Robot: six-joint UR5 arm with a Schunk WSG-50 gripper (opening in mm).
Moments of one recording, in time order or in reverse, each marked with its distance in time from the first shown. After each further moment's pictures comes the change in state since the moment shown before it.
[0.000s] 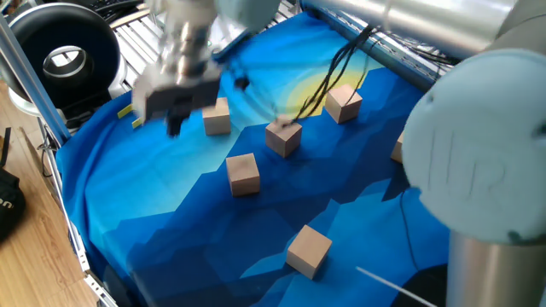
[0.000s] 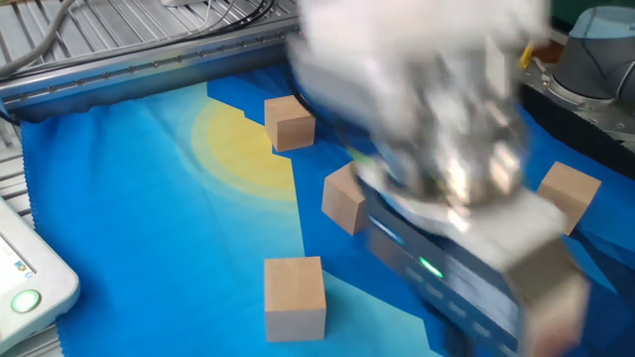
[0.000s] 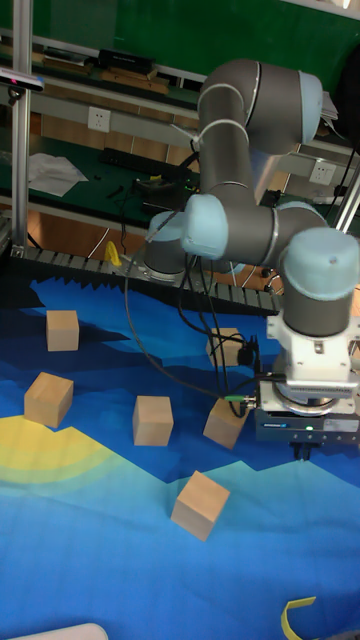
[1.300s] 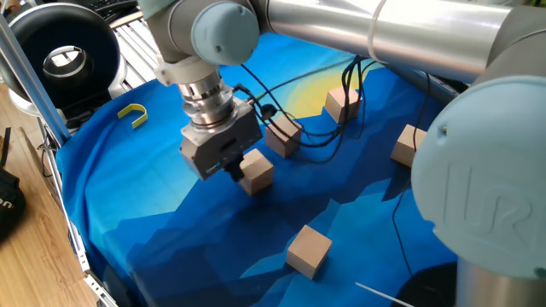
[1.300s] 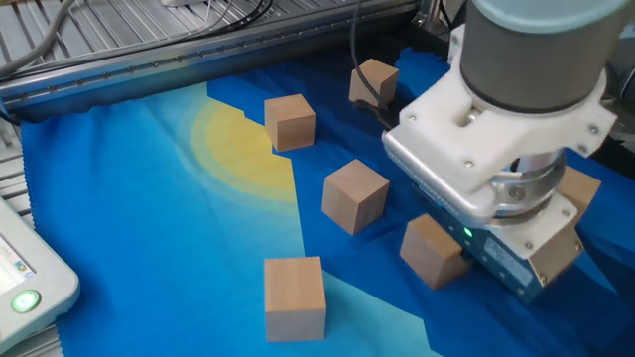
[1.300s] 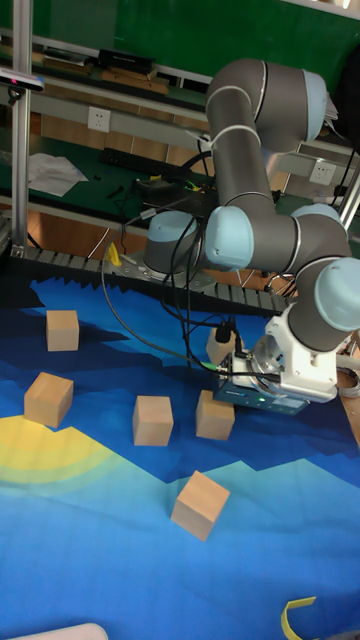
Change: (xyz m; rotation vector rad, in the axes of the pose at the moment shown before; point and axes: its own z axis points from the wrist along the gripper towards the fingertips) arm 0.081 -0.105 0.014 0.360 0.209 -0.090
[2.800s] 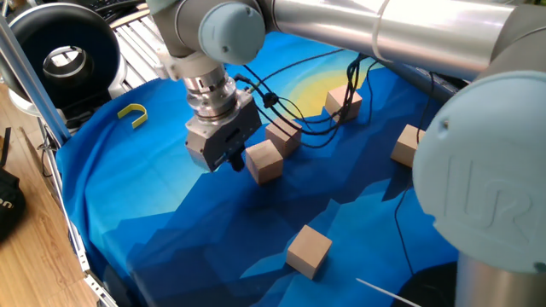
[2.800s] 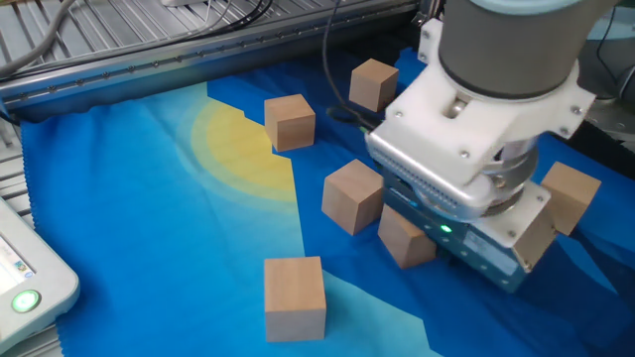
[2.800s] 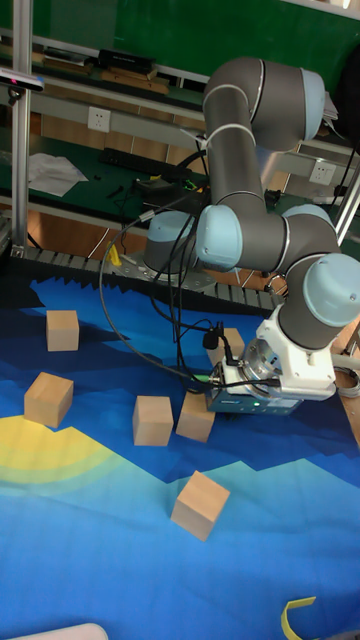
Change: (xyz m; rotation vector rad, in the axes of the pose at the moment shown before) arm -0.011 -0.013 0.002 -0.005 -0.042 -0.146
